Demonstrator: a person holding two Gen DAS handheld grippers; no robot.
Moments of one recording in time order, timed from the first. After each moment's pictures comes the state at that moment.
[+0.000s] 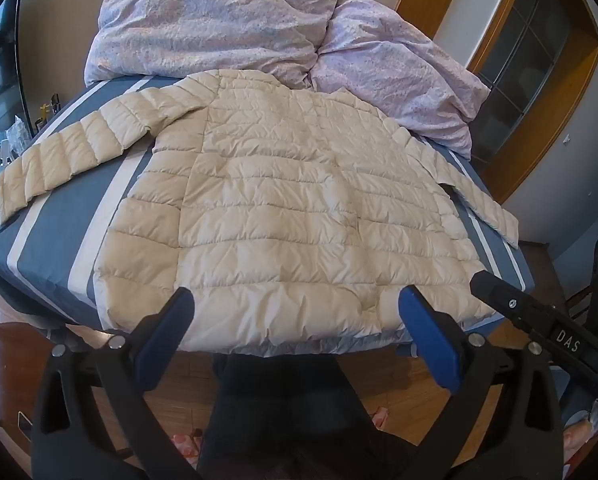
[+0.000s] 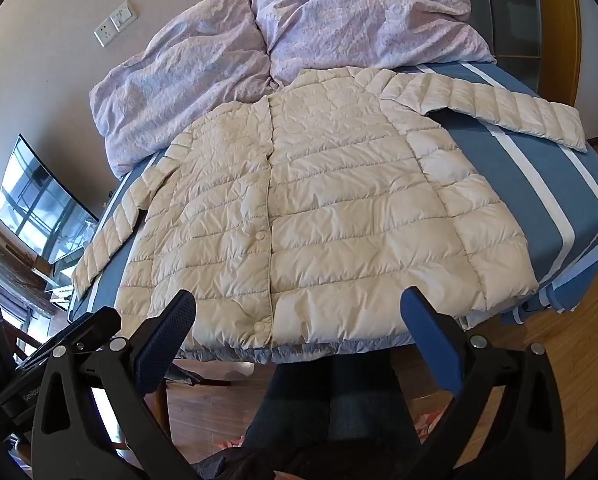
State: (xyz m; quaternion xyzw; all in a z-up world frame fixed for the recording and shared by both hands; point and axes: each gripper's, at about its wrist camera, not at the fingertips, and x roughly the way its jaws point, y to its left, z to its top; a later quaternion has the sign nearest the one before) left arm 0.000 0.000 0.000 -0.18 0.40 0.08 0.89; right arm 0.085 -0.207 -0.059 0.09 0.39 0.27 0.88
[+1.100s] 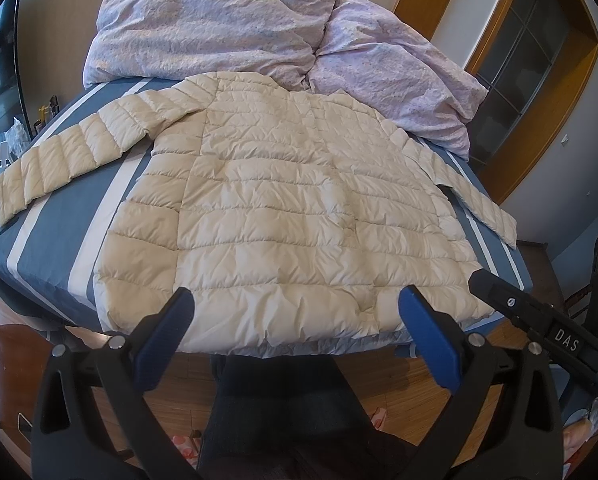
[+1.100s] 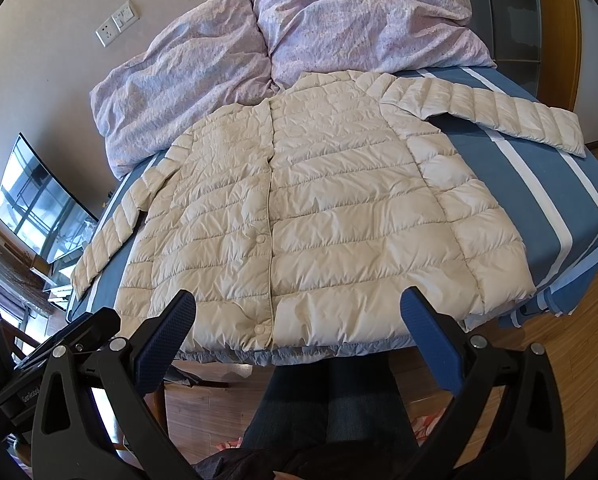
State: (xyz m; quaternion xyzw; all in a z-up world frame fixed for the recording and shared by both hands) left arm 0.000 0.000 0.000 -0.19 0.40 0.08 0.89; right arm 0.085 -0.206 -0.055 0.08 0.38 0.27 0.88
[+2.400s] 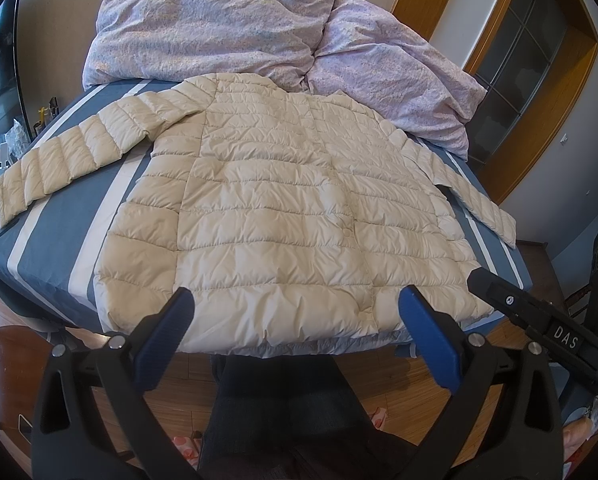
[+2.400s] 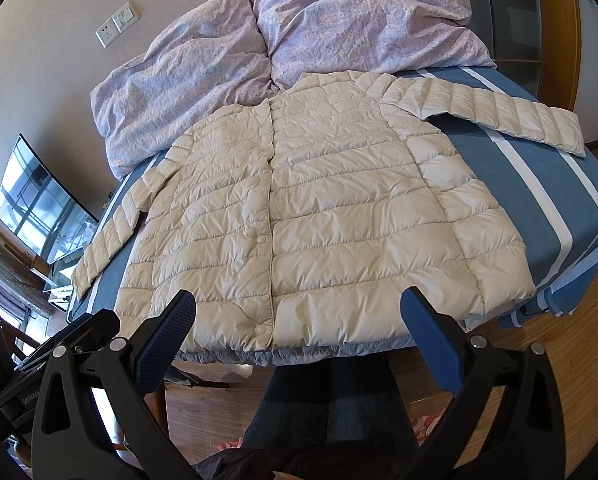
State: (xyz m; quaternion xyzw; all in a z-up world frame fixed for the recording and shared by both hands) left arm 0.000 0.000 0.000 -0.18 0.40 0.08 0.89; right arm 0.086 -0.206 -0.055 0.08 0.38 0.27 0.88
